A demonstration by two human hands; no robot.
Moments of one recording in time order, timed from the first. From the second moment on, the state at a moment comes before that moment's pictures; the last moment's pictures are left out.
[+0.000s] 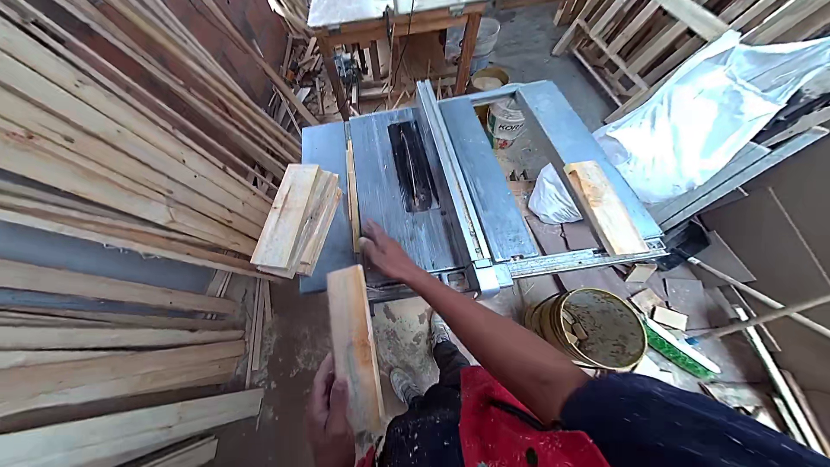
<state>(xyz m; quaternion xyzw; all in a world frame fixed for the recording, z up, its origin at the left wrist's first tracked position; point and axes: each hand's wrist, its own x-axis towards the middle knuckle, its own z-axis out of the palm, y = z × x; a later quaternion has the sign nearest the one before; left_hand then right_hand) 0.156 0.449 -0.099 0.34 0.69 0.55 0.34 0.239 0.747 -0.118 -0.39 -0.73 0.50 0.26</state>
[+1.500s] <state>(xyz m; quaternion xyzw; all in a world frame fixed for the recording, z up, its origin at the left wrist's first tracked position) 0.155 0.729 -0.119 0.69 0.64 0.29 0.17 0.366 0.880 -0.084 -0.34 -0.92 -0.01 -0.18</state>
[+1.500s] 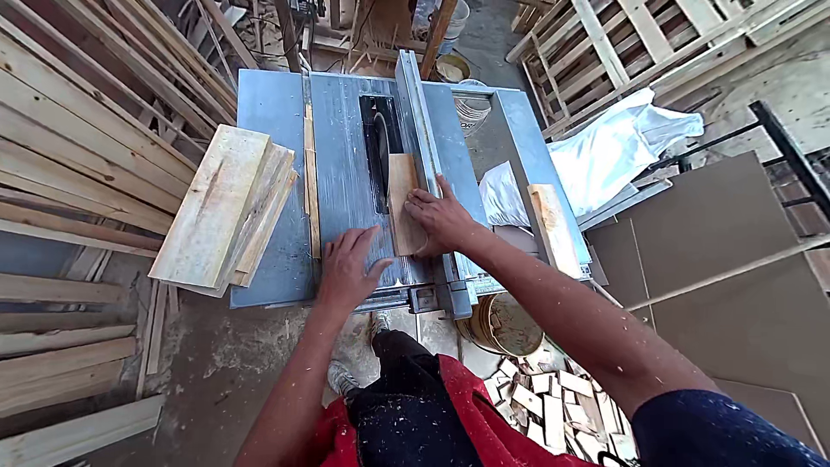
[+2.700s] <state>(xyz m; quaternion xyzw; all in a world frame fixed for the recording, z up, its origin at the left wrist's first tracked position) 0.123 0.707 -0.180 0.64 0.69 0.34 0.03 0.341 1.131 0.011 -0.39 -0.92 0.00 0.10</state>
